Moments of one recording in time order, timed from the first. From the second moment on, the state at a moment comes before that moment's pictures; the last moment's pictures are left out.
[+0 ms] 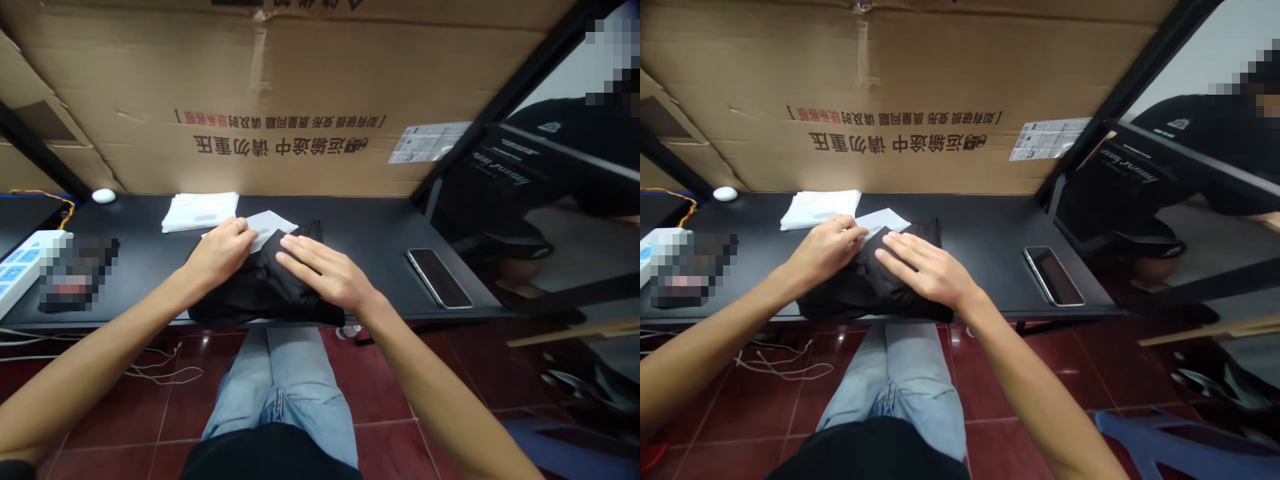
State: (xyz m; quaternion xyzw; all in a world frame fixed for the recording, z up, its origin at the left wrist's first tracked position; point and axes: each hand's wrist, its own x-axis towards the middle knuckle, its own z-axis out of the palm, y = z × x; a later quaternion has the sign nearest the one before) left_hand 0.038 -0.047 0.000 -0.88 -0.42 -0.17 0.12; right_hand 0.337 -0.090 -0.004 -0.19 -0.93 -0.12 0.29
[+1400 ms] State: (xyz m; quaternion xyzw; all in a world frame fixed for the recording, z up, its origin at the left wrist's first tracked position) left_hand 0.068 -0.069 -0.004 -0.83 -0.47 -0.31 -0.01; right_hand 0.290 -0.086 -0.009 -0.50 -0.86 -0.05 0.10
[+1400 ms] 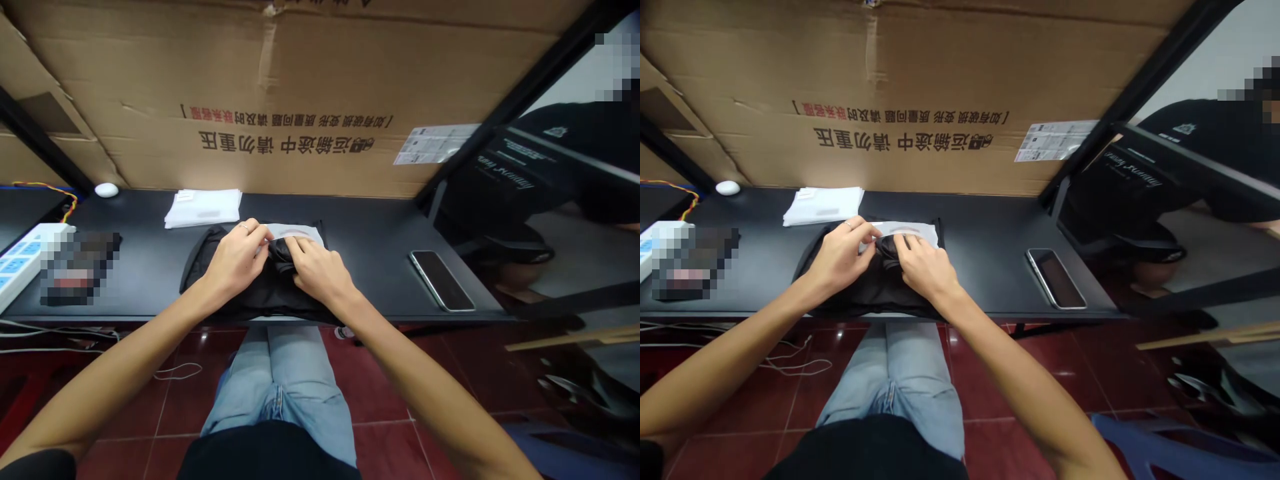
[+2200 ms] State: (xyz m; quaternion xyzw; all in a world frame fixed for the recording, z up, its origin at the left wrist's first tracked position) left_hand 0.063 -0.064 -0.013 -0.82 -0.47 -0.33 -0.04; right_hand 0.273 -0.073 -0.028 -0.46 -0.87 -0.12 0.11
